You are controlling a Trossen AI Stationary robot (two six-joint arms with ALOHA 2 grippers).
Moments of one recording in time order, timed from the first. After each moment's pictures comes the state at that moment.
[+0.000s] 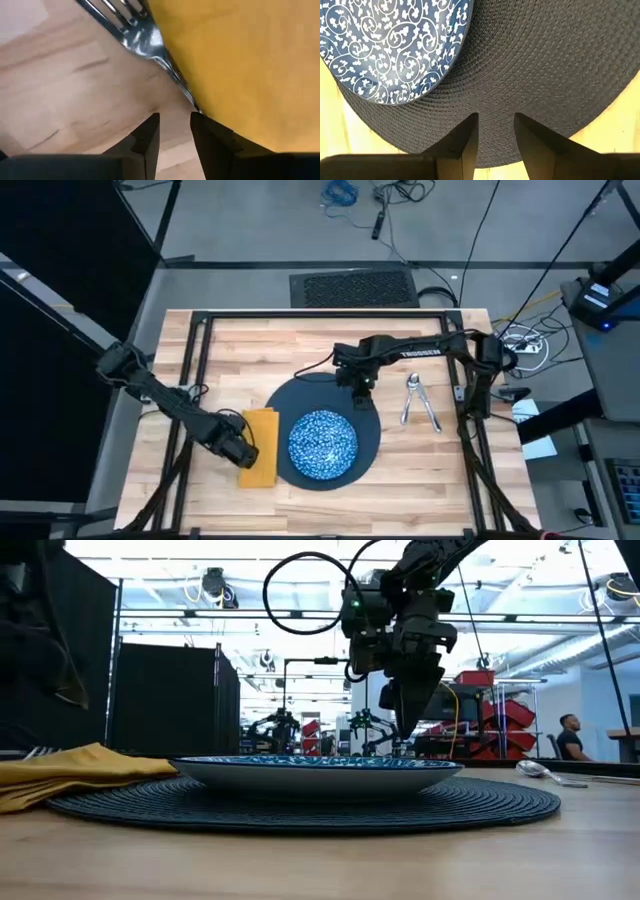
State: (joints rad) left arm -0.58 1.41 0.67 -0.77 0.09 -1.71; right arm -0.22 1.85 1.31 -0.88 -0.35 -0.14
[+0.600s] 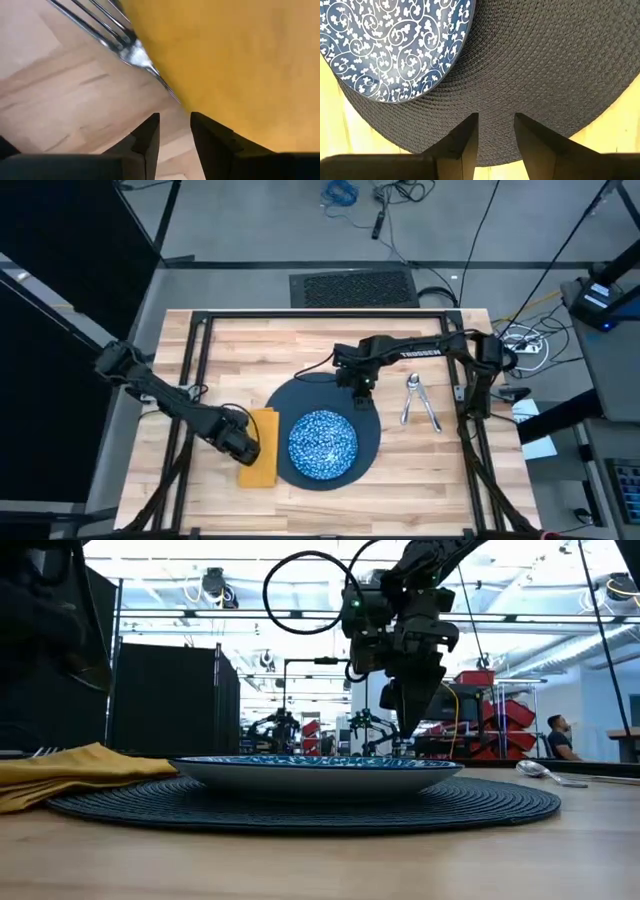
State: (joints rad) left arm -0.52 1.38 0.73 -0.86 0.08 -1.61; right arm -0.22 1.85 1.31 -0.89 -0.35 -0.14
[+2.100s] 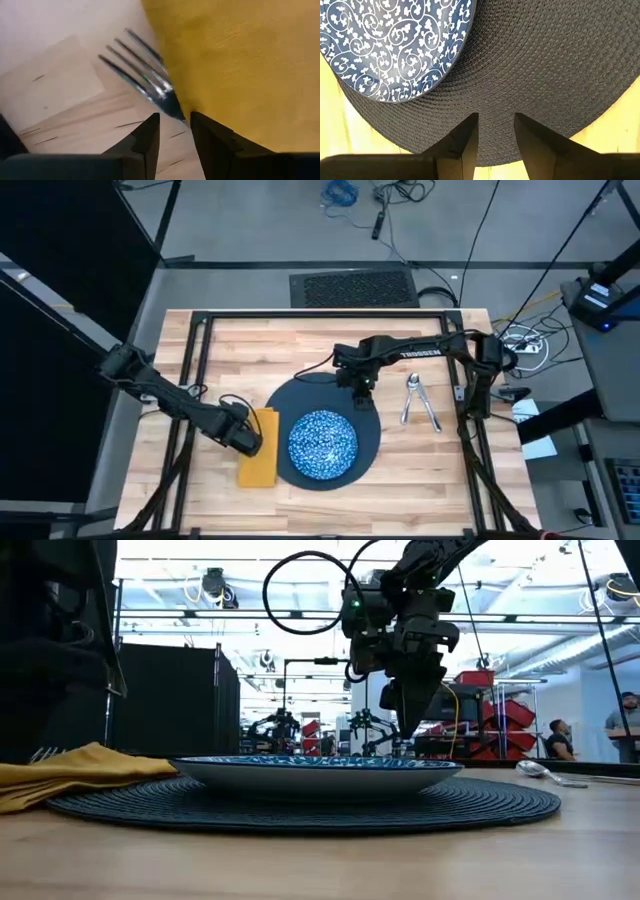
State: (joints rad) left arm -0.49 1.45 0.73 -0.95 -0.03 -1.59; right arm -0.22 1.85 1.31 -0.89 -0.35 -0.14
